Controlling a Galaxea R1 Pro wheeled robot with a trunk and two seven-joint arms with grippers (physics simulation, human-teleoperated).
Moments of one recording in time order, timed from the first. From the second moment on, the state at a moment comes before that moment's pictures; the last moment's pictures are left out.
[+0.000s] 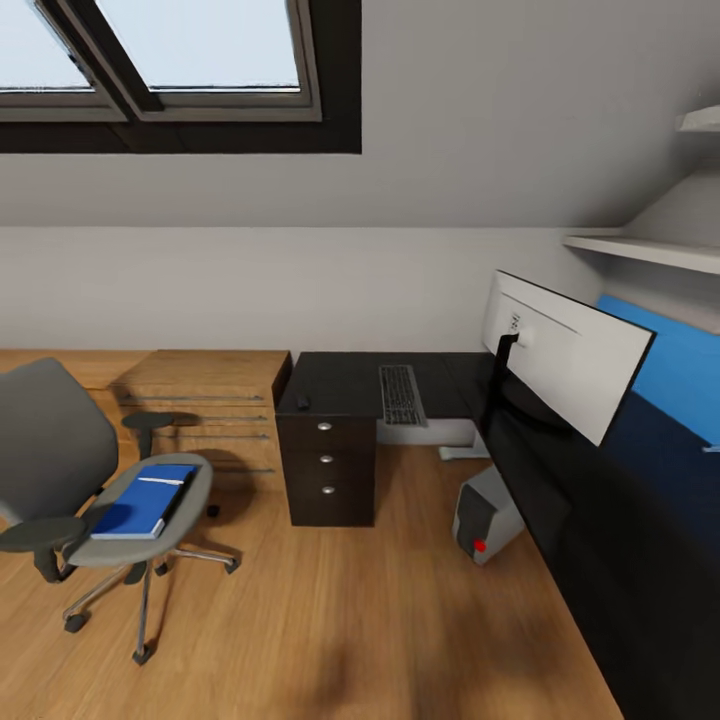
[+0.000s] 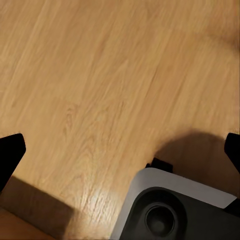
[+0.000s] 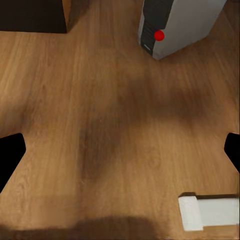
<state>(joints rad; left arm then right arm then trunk) 0.01 0.01 -0.24 -0.24 0.46 -0.46 0.31 -0.08 0.02 0.47 0.02 -0.38 -1.02 -0.17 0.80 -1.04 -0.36</state>
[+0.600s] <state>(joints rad) 0.01 0.00 -0.24 -0.24 0.45 -0.46 0.31 -0.08 0.02 0.47 0.02 -0.38 -1.02 -0.17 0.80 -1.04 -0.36</state>
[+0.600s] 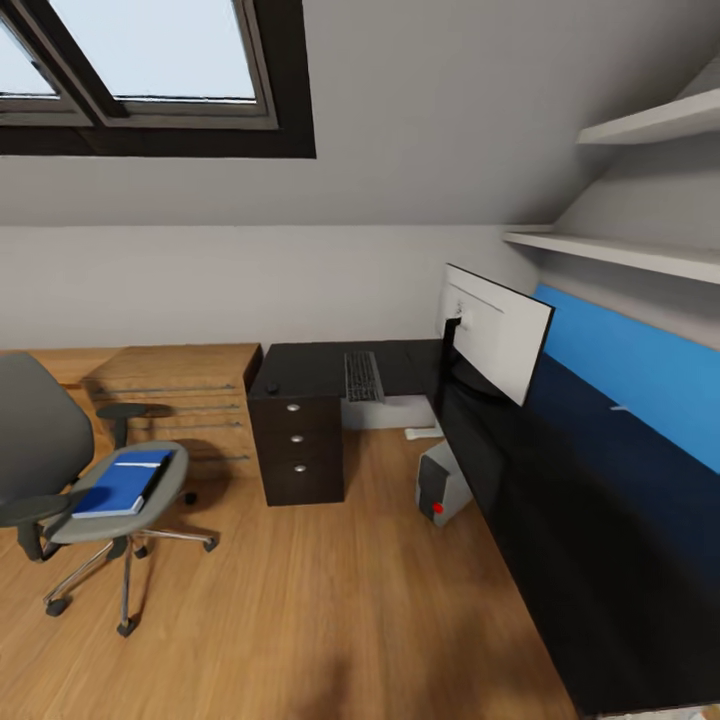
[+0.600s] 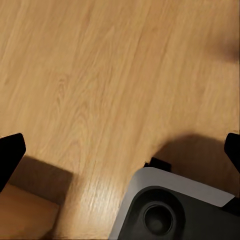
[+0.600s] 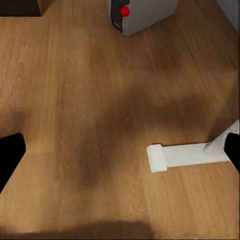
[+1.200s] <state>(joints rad) 0.01 0.01 -0.24 -0.24 0.45 -0.46 0.31 -0.08 0.01 0.46 0.02 -0.39 -1.01 -0.17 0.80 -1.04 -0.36</state>
